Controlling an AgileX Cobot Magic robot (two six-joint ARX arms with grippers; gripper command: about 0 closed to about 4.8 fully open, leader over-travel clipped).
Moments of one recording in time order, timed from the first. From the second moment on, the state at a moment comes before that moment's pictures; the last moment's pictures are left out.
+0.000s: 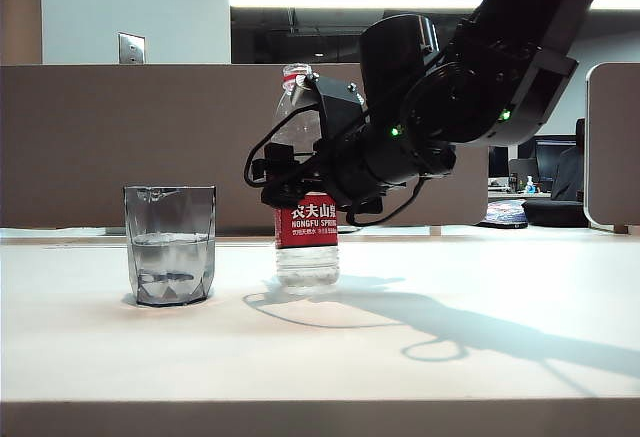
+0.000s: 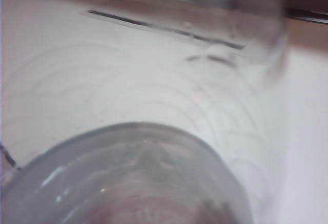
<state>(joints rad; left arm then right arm) -0.38 0.00 0.00 -0.03 0.00 0.01 0.59 2.01 1.04 0.74 0.00 0.05</state>
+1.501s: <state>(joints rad) -0.37 0.00 0.00 -0.03 0.00 0.01 0.61 1.82 0.88 0.66 0.05 0.06</state>
